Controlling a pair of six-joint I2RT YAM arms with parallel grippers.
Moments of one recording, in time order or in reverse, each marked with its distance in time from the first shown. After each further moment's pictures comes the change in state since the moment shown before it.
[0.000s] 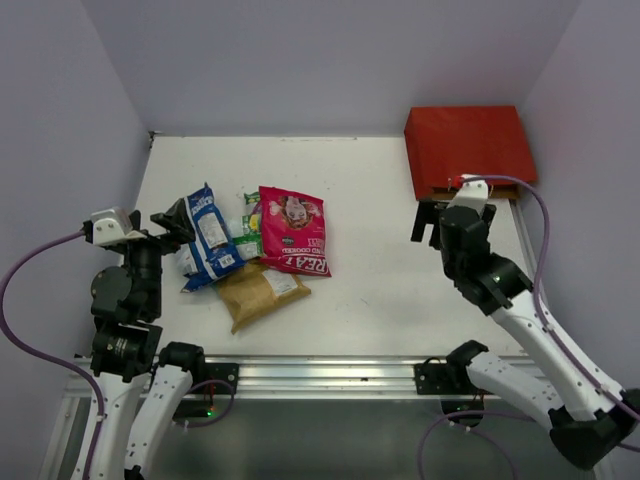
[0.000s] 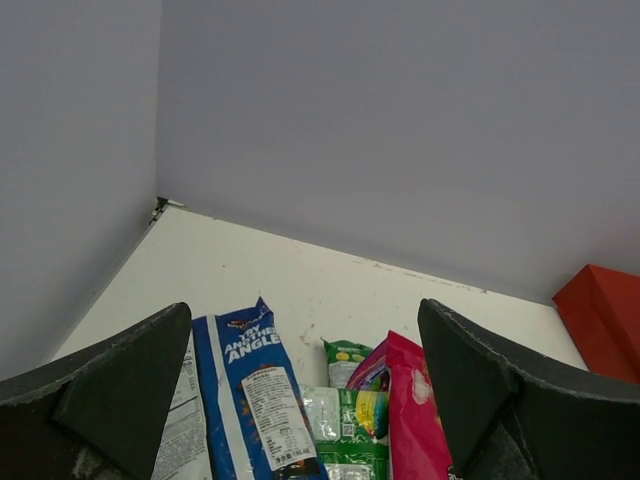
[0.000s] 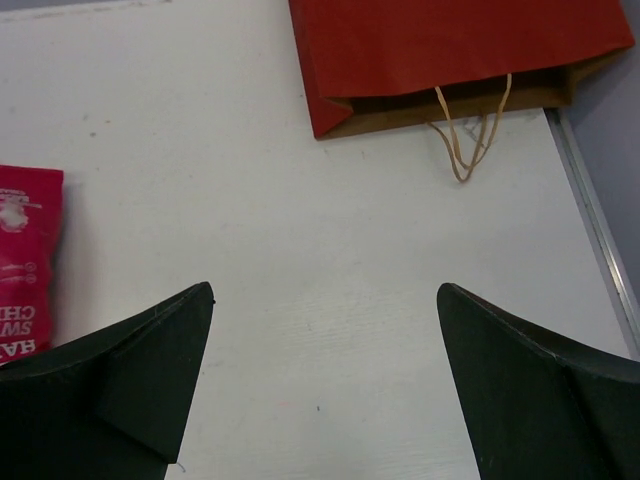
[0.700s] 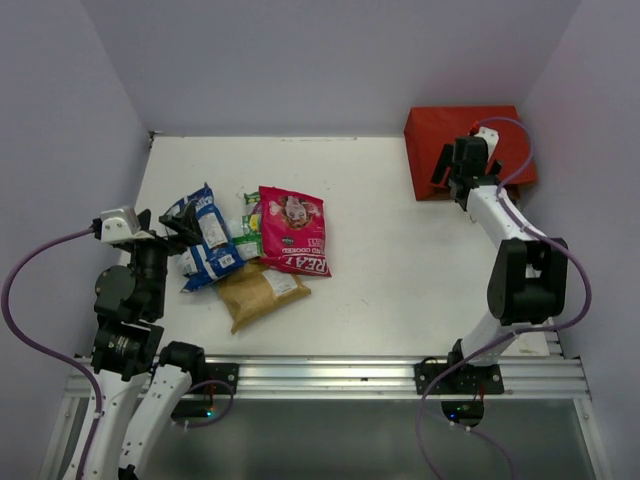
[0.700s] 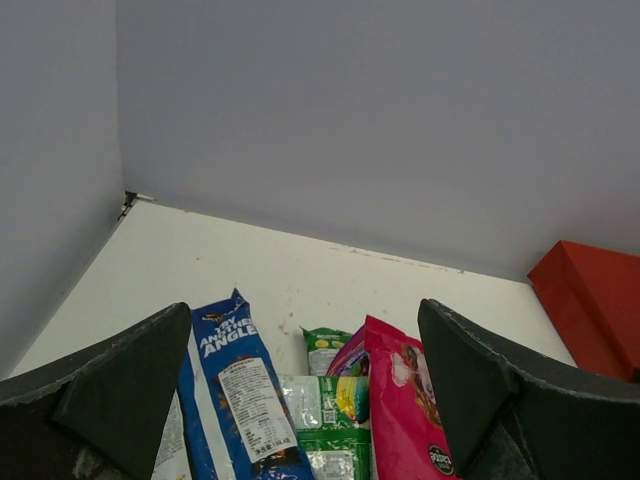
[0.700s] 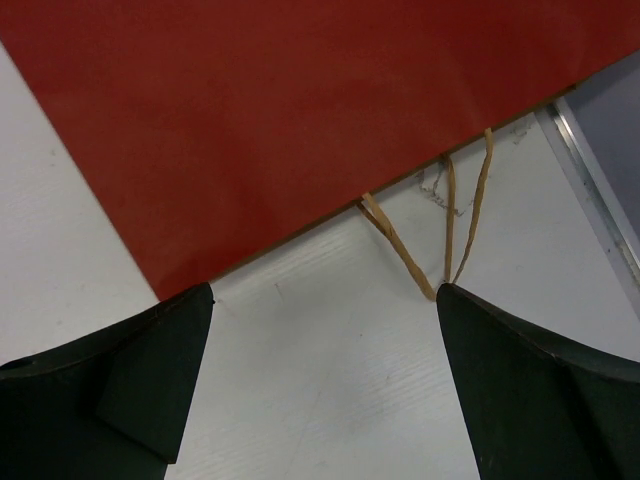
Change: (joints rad) left arm -0.052 0.004 -0.017 0.008 0.020 0.001; right arm -0.492 0.844 0.335 0.303 -0.195 0.007
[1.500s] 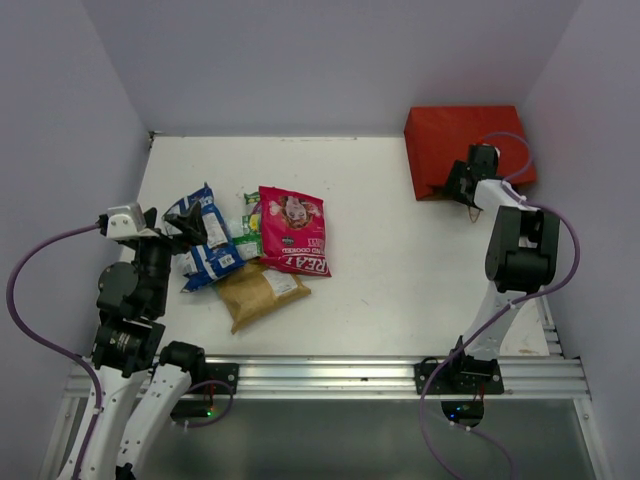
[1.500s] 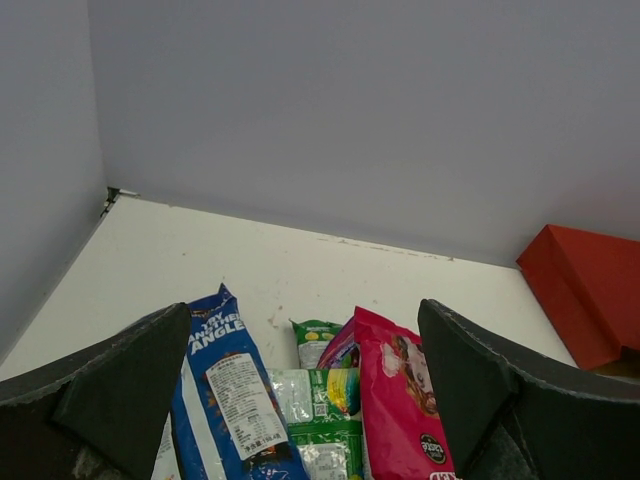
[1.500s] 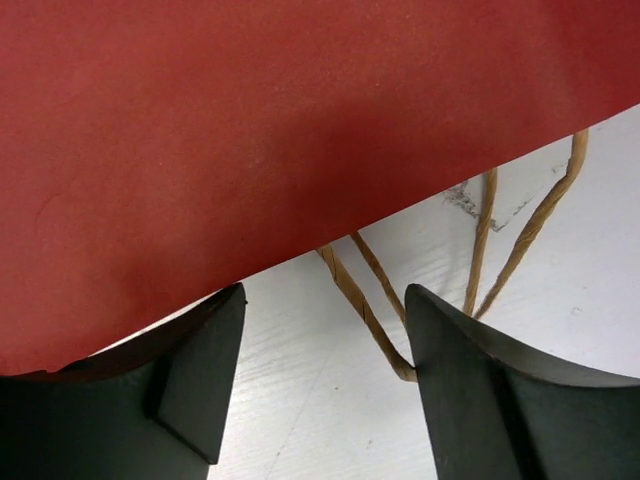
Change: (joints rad) left arm -0.021 0.020 0.000 0.004 0.022 0.004; right arm -0.169 0.311 0.113 -0.011 -0.259 -0.036
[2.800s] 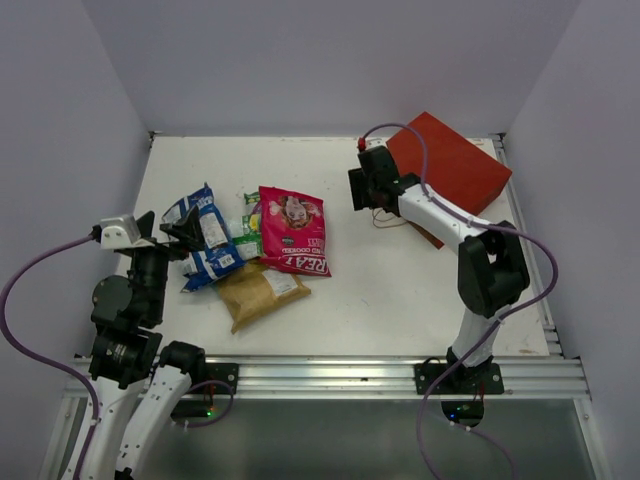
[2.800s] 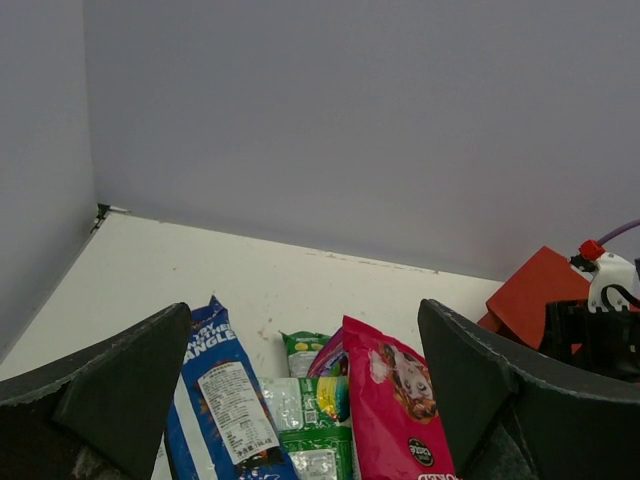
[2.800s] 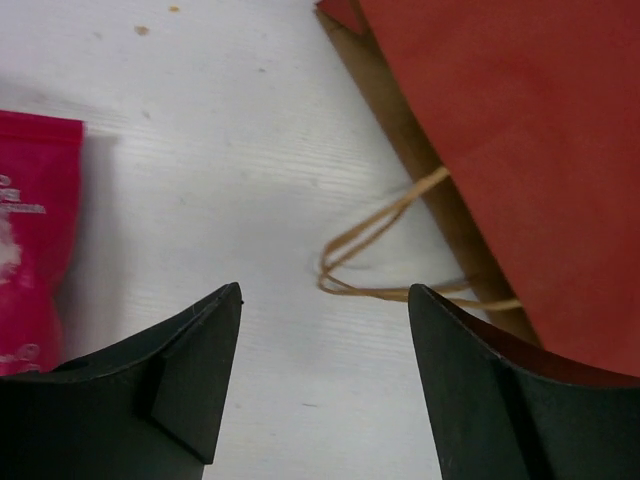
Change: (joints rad) left arm -0.020 -0.069 -0.016 0.003 -0.003 0.000; right arm 0.596 -0.101 0.091 -0.179 0.081 -0.039
